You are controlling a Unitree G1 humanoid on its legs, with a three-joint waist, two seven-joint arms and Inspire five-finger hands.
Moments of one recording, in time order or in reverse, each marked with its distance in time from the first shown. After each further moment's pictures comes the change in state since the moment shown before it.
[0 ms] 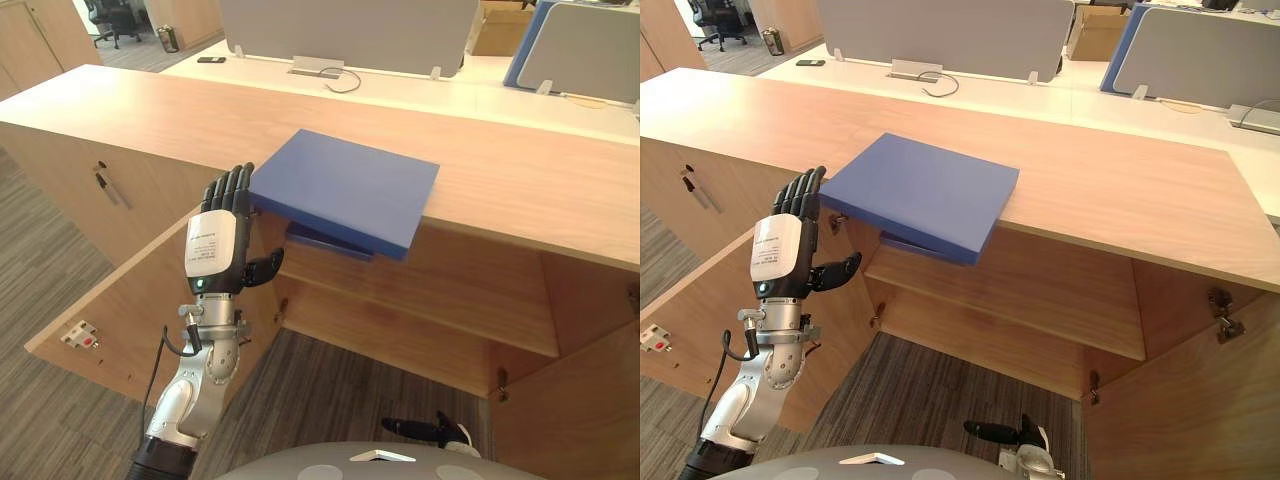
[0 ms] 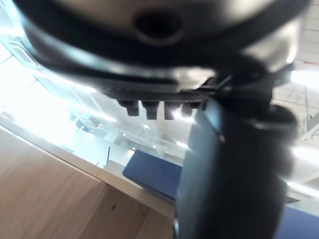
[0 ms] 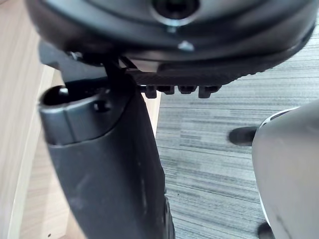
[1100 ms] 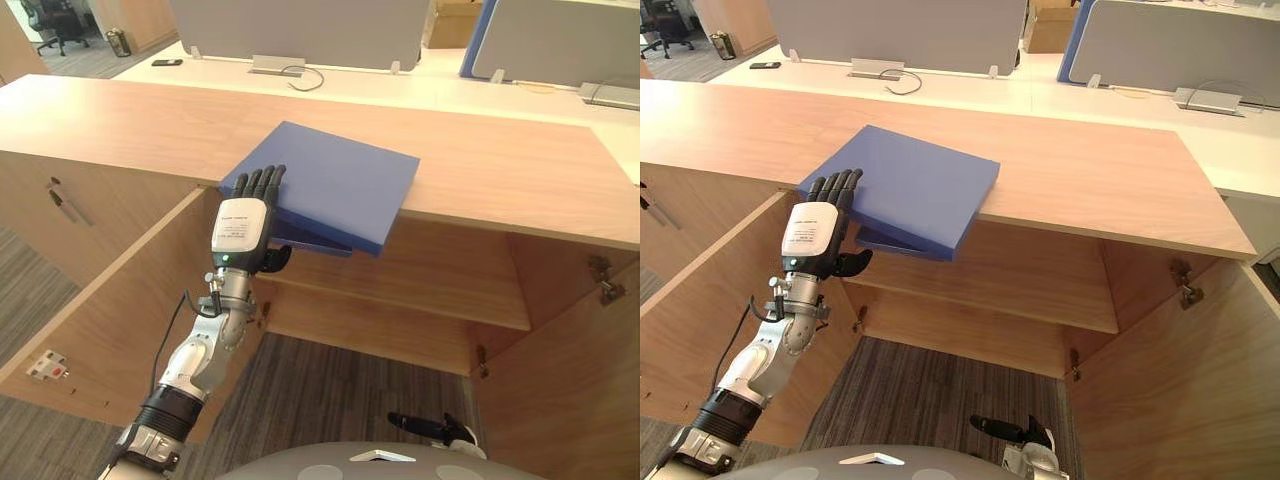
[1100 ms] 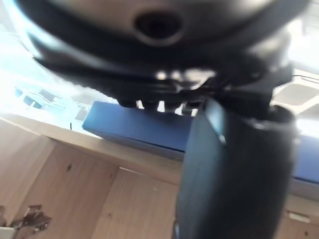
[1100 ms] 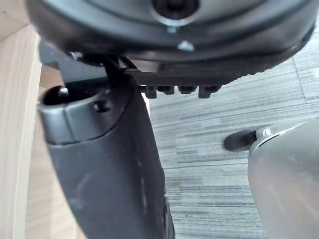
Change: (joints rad) left arm -0.245 0.084 -0.115 0.266 0.042 0.008 -0.048; right arm -0.009 0.000 -0.090 0.004 0.002 0.004 0.000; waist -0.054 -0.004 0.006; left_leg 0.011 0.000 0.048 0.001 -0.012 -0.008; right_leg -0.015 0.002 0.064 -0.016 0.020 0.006
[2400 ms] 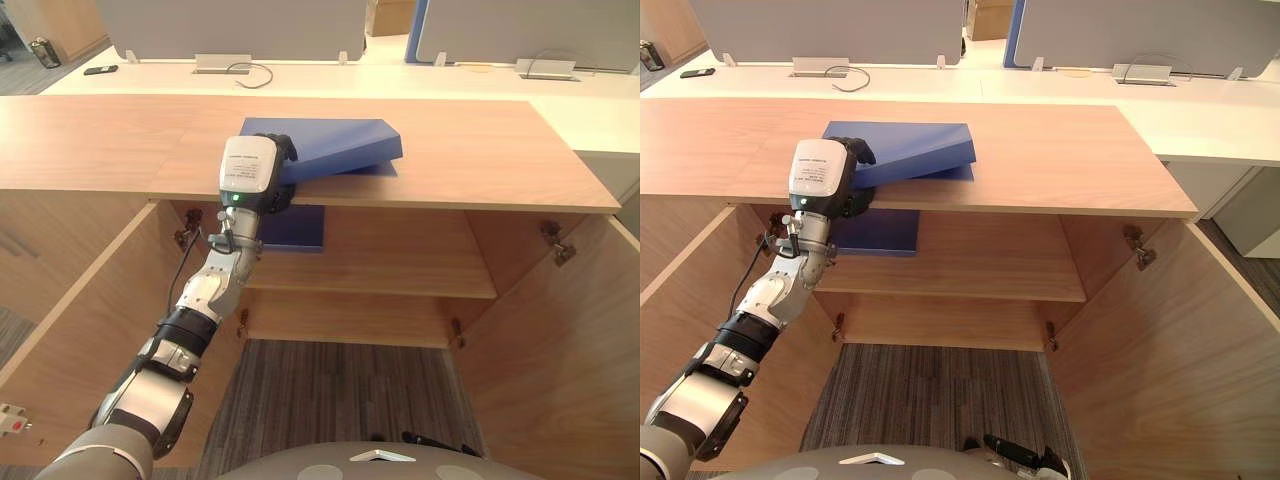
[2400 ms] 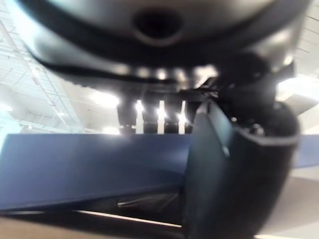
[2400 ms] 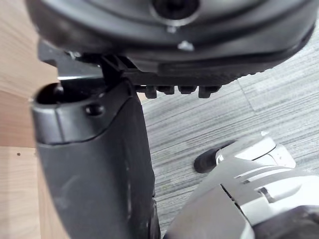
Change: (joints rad) left arm -0.417 0.012 -0.045 0.339 -0.007 0.015 0.079; right arm 0.063 -0.027 -0.051 0.019 0.008 0.016 -0.005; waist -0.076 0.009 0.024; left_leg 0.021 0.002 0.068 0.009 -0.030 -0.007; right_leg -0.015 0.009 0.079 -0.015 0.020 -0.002
